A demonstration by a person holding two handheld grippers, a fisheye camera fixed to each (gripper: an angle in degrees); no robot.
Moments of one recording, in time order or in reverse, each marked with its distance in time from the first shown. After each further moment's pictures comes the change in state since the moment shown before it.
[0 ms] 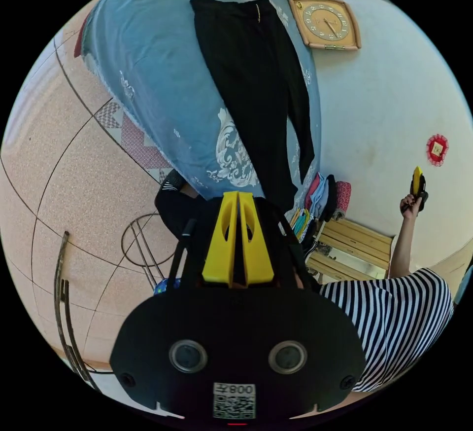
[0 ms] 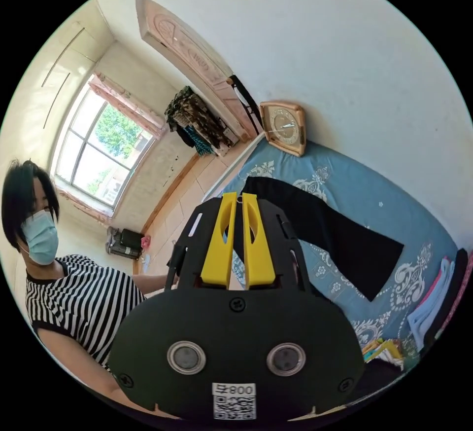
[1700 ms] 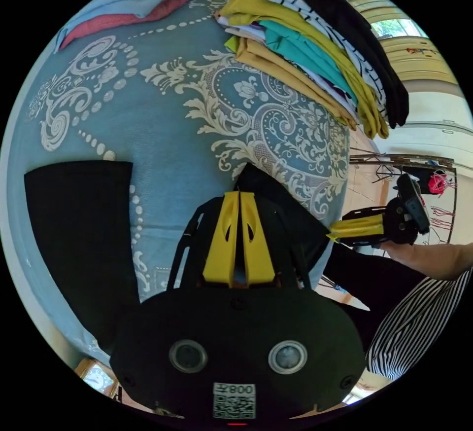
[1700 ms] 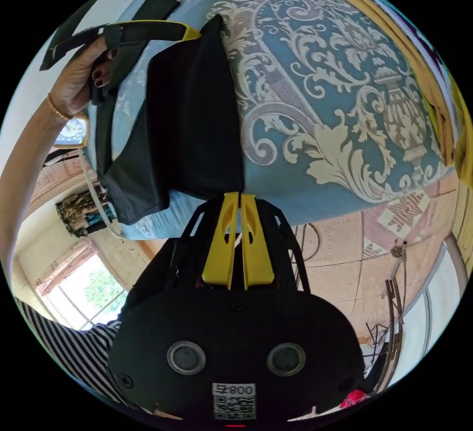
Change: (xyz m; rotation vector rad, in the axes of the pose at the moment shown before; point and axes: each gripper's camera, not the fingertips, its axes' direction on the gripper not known) left arm 0.170 -0.192 0.861 -1.054 -0.715 1.663; right arm 0.352 0.531 -0.262 -0.128 0.167 1.150
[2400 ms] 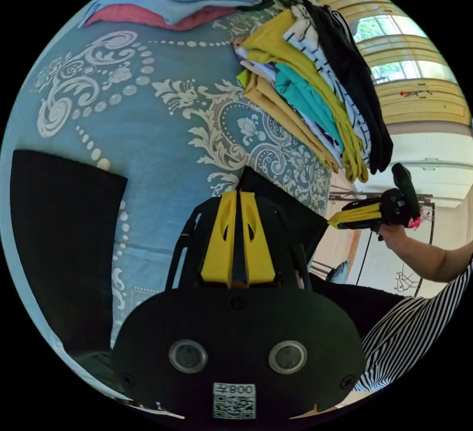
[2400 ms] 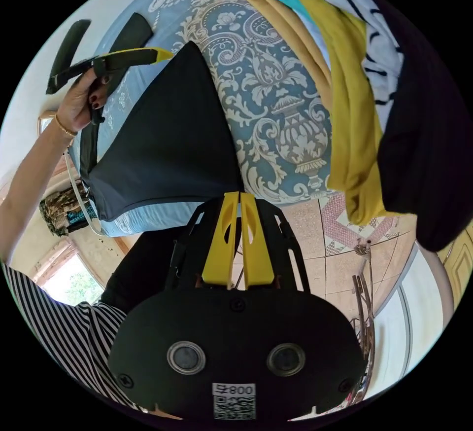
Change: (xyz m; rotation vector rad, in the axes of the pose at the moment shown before) left arm -0.142 -0.070 0.030 0.185 0.149 -0.131; right arm 0.044 0.008 -0.183 0.008 0.158 -0.004
